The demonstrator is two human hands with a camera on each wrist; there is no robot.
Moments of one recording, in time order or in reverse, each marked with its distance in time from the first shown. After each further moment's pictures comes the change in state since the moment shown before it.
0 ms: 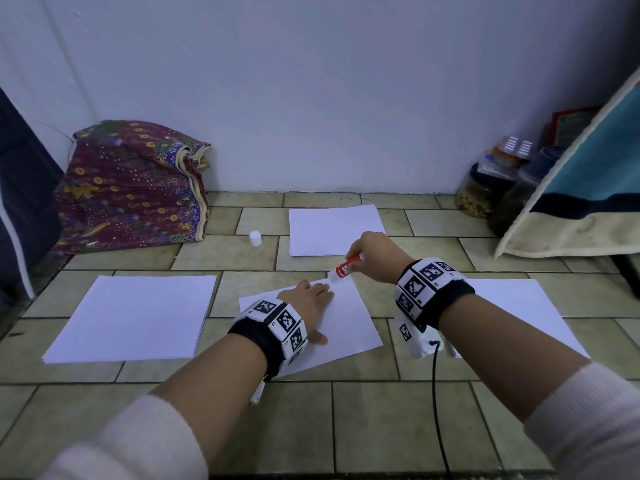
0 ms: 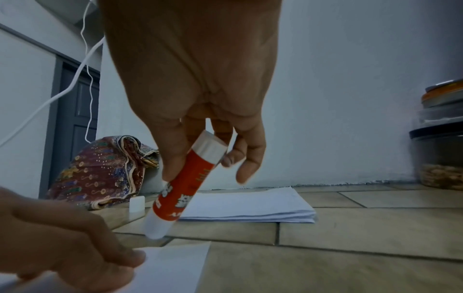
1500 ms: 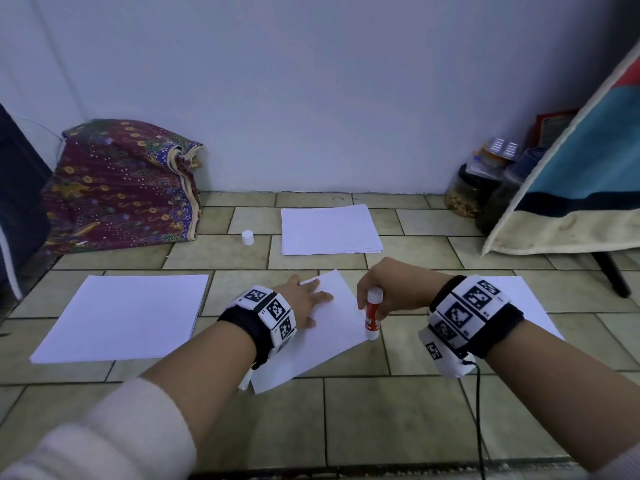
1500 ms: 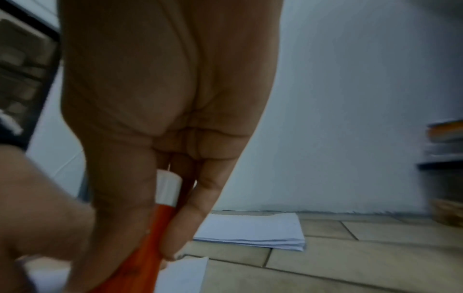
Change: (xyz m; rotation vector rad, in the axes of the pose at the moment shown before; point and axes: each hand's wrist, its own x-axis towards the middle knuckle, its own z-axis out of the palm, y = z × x) left_hand 0.003 -0.001 -0.007 0.068 -0.053 0.011; right_hand -0.060 0.015 -0.018 -0.159 -0.320 -0.240
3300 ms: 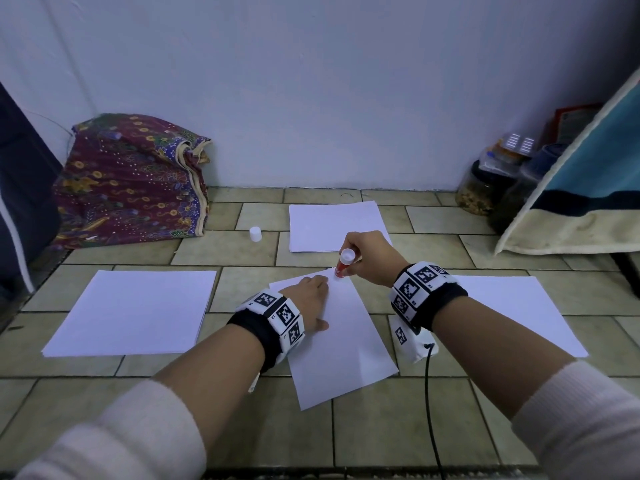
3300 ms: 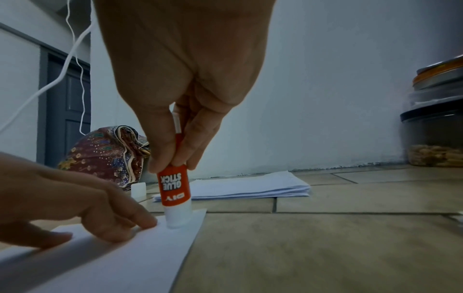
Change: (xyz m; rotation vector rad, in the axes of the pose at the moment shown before) left_hand -0.007 0.007 0.006 -0.197 0.160 -0.043; right_hand 0.066 -0.001 0.011 0.392 0.423 0.089
